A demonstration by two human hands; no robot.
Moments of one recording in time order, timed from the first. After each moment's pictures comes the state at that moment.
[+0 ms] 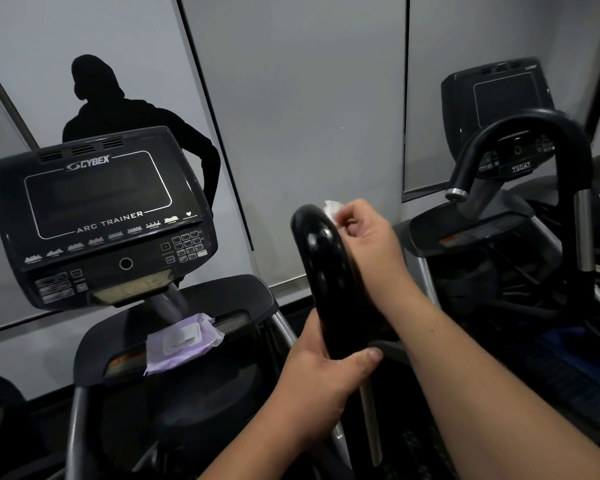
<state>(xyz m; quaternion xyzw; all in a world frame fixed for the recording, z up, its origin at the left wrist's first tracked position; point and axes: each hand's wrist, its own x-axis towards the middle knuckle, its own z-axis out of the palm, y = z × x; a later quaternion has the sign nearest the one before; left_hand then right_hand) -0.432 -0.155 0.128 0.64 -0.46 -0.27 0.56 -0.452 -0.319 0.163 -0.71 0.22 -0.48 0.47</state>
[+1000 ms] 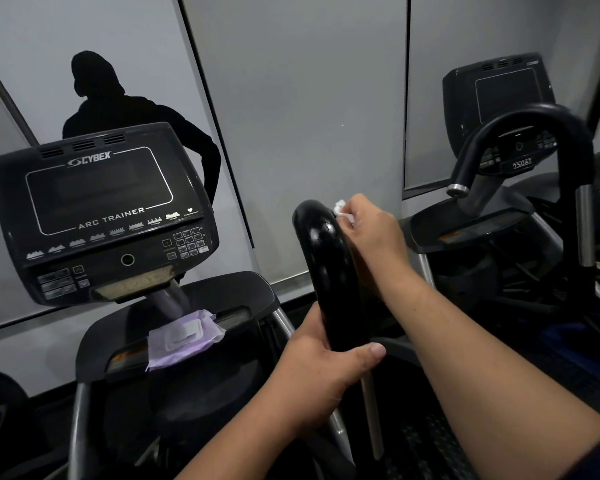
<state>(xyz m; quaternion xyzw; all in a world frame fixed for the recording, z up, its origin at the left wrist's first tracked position) -0.427 -0.153 0.132 0.64 -0.46 -0.31 0.53 -0.450 -0.343 0.171 -0.80 0.35 -0.41 0.25</state>
